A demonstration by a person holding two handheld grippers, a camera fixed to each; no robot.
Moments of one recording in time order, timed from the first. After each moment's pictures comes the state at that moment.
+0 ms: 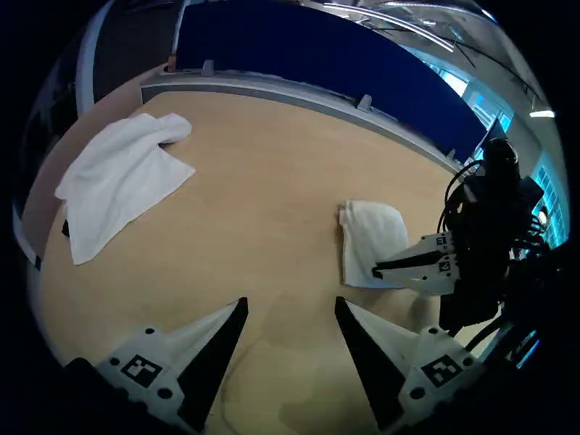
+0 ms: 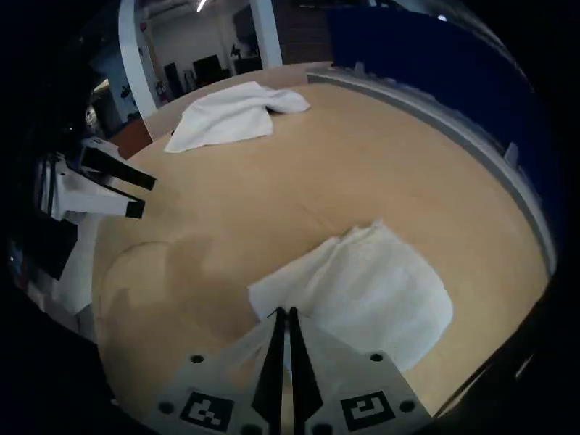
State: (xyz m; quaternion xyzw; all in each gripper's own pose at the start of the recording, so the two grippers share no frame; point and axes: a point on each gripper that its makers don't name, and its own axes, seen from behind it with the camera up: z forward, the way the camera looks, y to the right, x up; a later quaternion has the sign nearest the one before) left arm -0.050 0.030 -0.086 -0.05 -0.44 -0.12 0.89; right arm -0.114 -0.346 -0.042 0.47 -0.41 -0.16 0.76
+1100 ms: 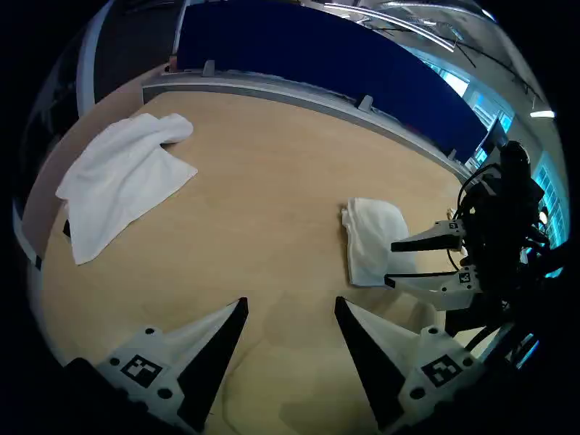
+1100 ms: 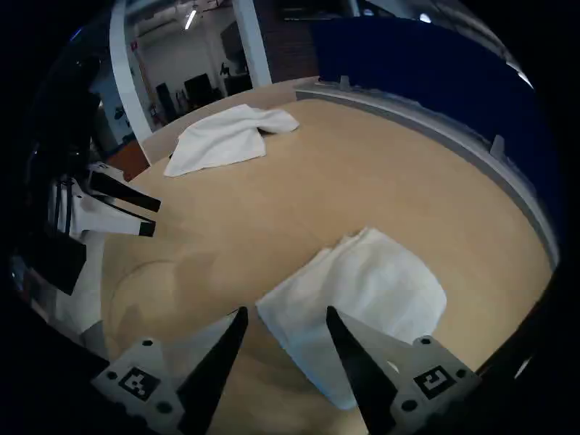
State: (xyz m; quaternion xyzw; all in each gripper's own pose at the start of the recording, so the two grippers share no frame) left arm -0.050 0.027 -0.086 -0.05 -0.44 -0.12 0.89; right arm -0.084 -0.341 -0.043 0.46 -0.39 -0.12 0.79
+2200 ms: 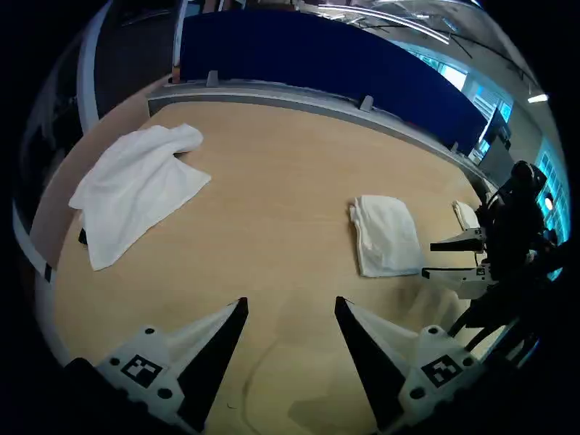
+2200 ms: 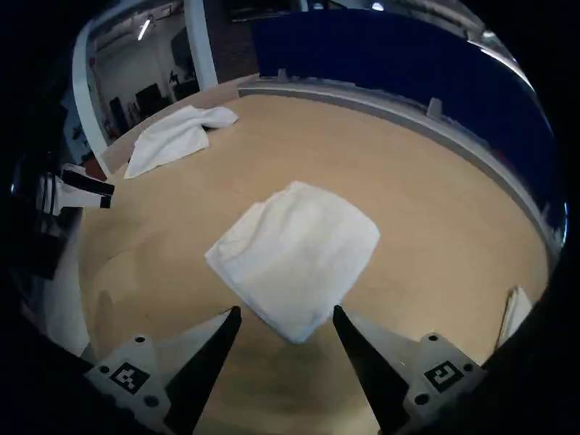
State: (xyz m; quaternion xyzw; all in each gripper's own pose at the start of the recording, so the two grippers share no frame) left arm -0.038 0.008 -0.104 -0.04 -0.43 -0.09 0.90; right arm -0.096 -0.247 -0.050 0.35 -0.42 -0.11 0.83
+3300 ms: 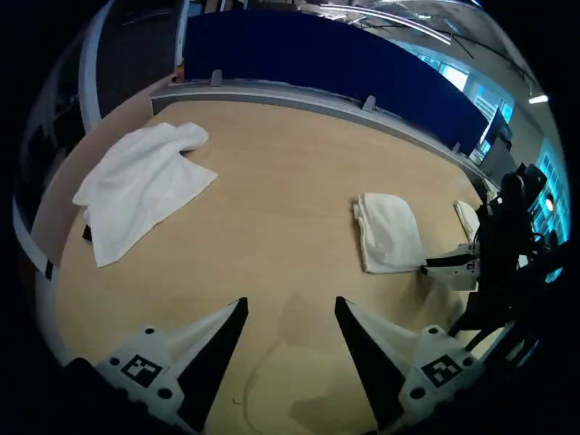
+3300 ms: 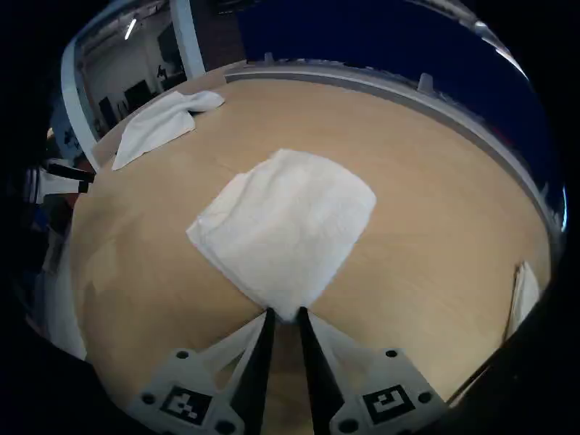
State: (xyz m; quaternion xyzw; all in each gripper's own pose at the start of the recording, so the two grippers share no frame) left arm -0.038 0.001 -0.111 -0.03 -0.43 -0.09 0.90; right arm -0.128 -0.238 -0.057 0.33 -0.44 -0.10 0.83
